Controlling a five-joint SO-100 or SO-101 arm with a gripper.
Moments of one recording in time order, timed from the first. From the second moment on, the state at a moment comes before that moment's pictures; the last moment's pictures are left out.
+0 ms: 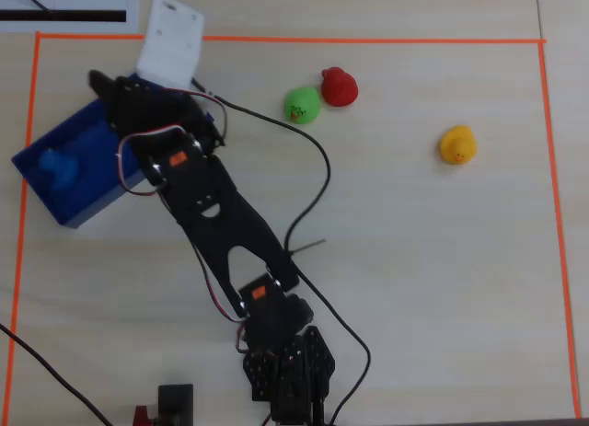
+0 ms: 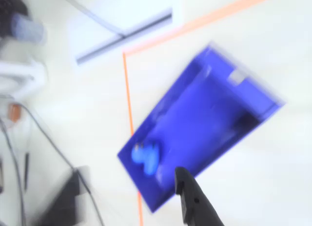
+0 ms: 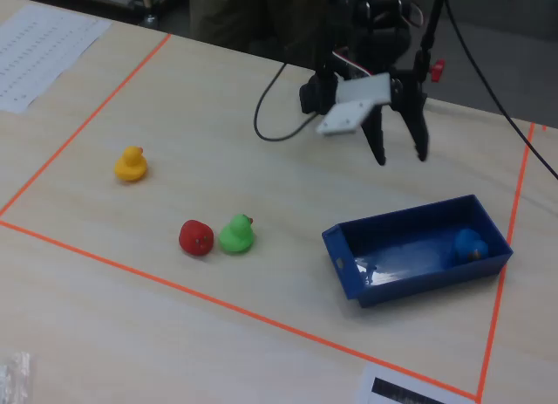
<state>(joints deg) -23.9 92.3 60.5 69.3 -40.7</state>
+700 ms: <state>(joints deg) 4.4 185.7 175.9 43.9 -70.8</state>
